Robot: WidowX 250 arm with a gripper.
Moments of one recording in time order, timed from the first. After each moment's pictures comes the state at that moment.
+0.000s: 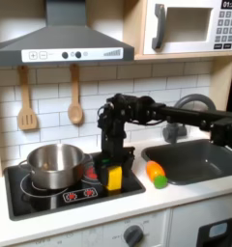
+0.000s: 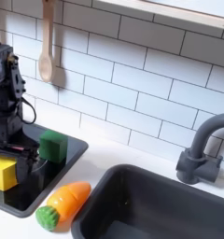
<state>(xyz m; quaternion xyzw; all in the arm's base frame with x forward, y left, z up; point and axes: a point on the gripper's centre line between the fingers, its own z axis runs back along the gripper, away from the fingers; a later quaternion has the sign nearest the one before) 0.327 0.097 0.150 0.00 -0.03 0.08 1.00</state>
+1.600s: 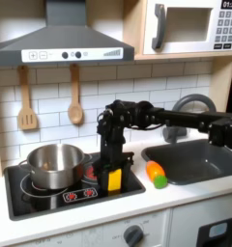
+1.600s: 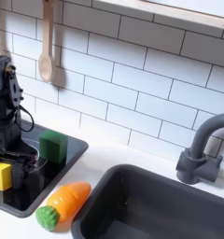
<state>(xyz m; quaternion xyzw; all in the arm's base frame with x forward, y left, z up) 0.329 0.098 0.136 0.00 -0.03 0.08 1.00</state>
